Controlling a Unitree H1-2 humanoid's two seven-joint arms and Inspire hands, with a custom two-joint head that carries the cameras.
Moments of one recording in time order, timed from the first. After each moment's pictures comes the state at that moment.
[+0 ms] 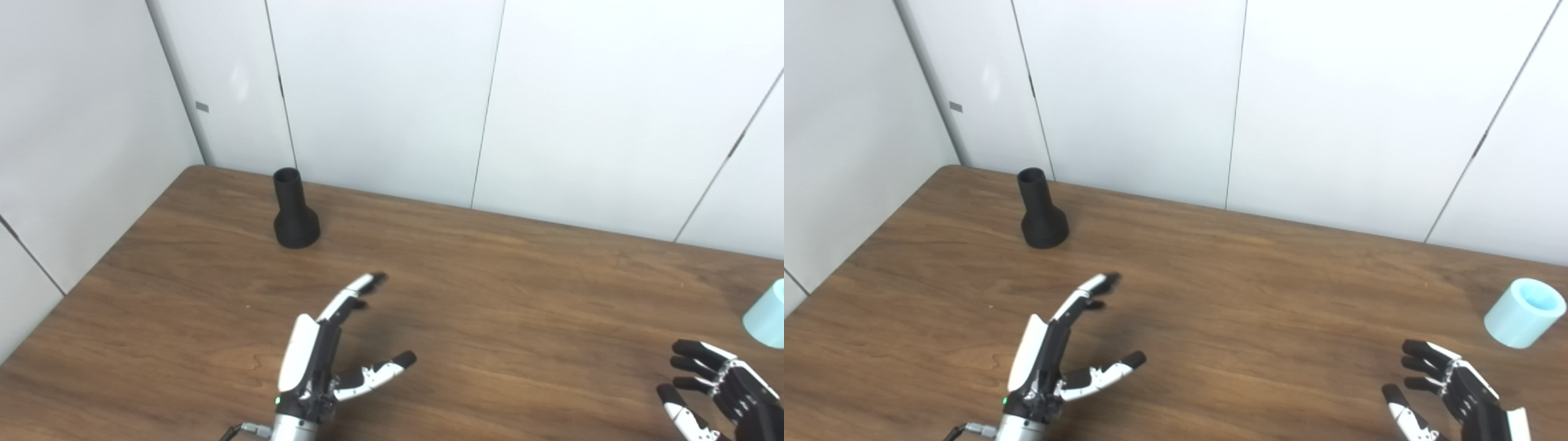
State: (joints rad) left arm 0.18 0.09 -0.09 -0.21 0.48 -0.24 0.35; right arm 0.16 -0.12 -0.06 -0.32 -0.14 -0.07 -0.02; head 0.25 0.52
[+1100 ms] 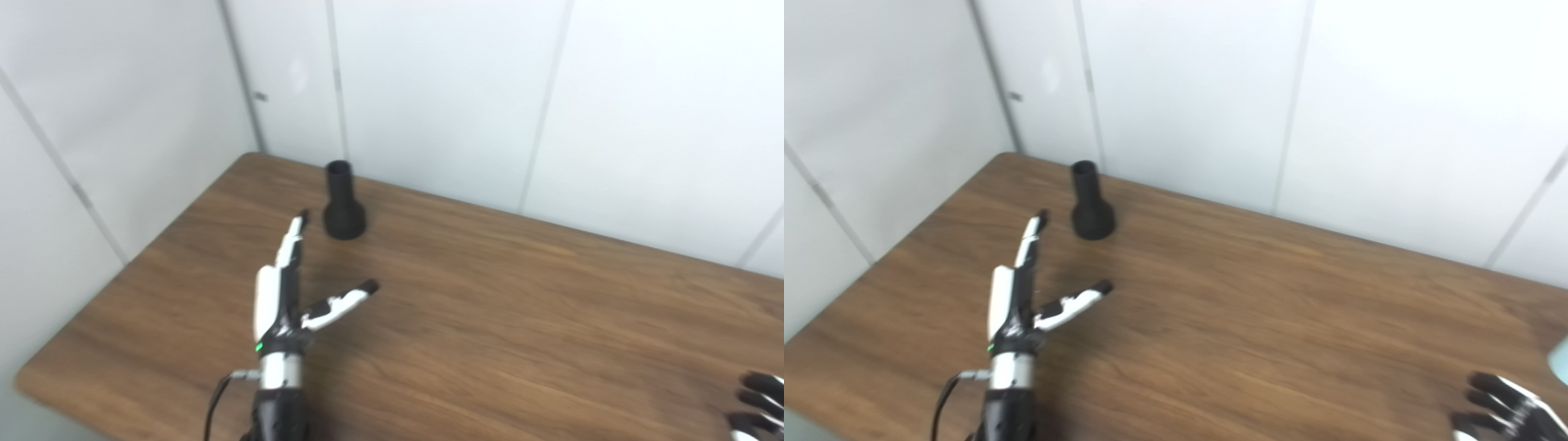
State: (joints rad) left arm 0.05 0.08 0.15 -0.22 0.40 -0.02 0.33; right arm 0.11 -0.14 -0.12 -0.25 -0.07 -0.04 -0.01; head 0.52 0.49
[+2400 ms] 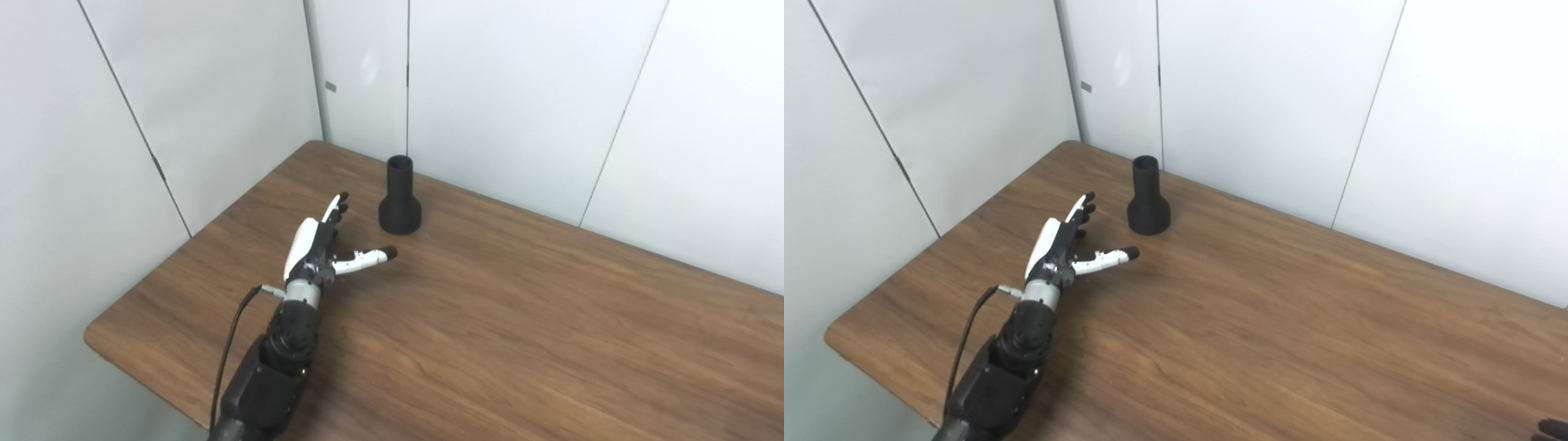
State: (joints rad) left arm -0.14 0.32 0.20 0.01 0.29 0.24 0.14; right arm 0.04 -0.16 -0.14 -0.08 -0.01 -0.15 0.00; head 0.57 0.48
